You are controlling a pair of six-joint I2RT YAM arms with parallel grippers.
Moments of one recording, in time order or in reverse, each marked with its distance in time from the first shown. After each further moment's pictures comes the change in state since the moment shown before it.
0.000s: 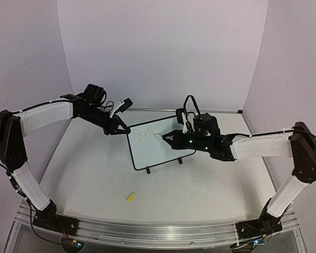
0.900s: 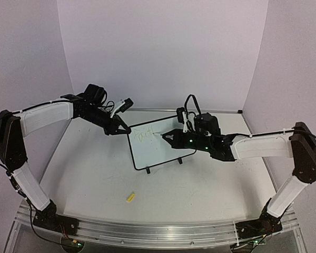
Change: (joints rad) left arm -0.006 0.000 0.000 0.006 -0.006 0.000; right arm 0.000 -0.004 -0.005 0.020 -0.001 0.022
